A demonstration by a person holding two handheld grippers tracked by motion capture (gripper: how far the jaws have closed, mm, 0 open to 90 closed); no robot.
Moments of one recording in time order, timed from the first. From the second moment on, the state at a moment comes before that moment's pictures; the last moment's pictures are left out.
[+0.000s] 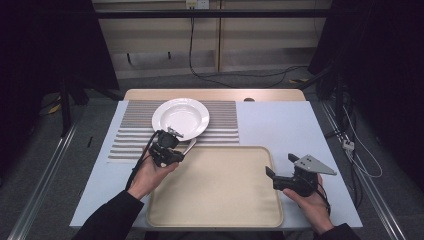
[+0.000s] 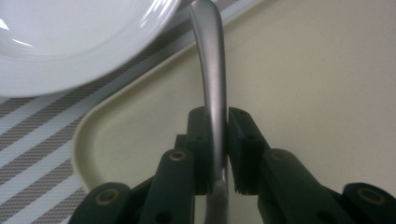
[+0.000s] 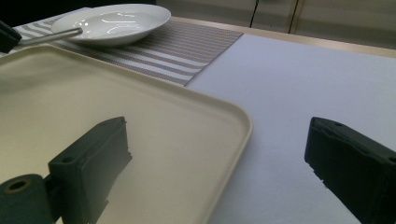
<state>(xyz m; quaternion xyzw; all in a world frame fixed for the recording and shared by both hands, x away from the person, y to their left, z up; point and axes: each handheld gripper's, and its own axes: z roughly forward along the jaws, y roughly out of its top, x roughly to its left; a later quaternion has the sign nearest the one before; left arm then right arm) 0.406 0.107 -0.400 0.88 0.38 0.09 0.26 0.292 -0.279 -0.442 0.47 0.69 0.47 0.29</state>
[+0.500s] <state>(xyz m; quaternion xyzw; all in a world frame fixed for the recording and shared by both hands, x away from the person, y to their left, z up) 0.403 0.093 -0.421 0.89 0.38 0.07 0.24 0.292 -0.279 -0.442 0.46 0.70 0.47 0.29</state>
